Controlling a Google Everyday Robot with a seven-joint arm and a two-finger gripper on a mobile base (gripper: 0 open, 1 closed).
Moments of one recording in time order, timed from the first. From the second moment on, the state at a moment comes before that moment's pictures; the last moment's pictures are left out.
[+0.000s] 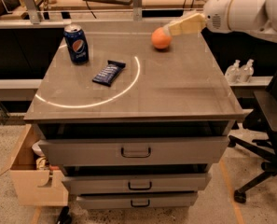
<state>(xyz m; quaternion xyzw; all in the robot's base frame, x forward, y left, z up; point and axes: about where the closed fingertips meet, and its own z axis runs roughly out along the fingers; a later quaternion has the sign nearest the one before) 0.713 -0.144 1.014 -0.36 0.70 0.13 0.60</state>
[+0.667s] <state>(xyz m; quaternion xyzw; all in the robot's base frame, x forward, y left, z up) 0.796 -0.117 0.976 -0.34 0.71 0.18 0.59</state>
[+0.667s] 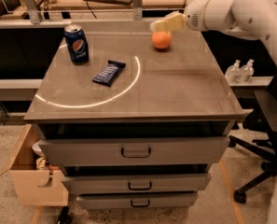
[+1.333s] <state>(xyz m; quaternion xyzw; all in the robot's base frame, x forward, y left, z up) 0.846 -0.104 0.926 -0.31 0.74 0.22 0.56</state>
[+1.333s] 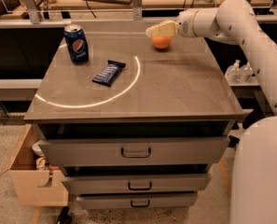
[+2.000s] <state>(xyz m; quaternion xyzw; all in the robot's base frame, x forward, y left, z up) 0.853 -0.100 0.883 -0.28 0.76 0.24 0.53</state>
